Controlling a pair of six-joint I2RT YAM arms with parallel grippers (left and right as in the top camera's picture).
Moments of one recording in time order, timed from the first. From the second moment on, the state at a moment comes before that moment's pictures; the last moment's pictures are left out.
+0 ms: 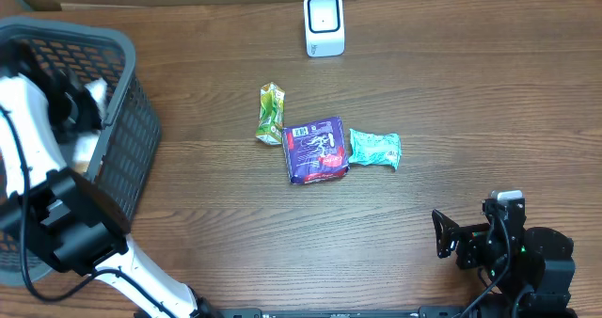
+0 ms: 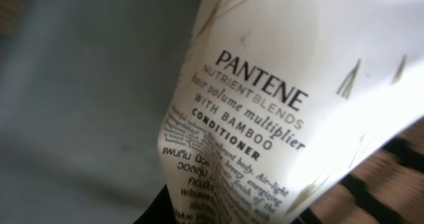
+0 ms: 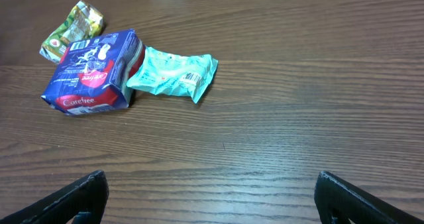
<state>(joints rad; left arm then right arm) 0.56 2.07 2.03 -1.36 0.07 0.08 -0.03 0.24 0.47 -0.87 -0.29 0.04</state>
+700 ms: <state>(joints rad) -0.02 1.89 2.70 -1.68 0.35 0.04 -0.03 0.24 0.48 -0.86 -0.29 0.04</state>
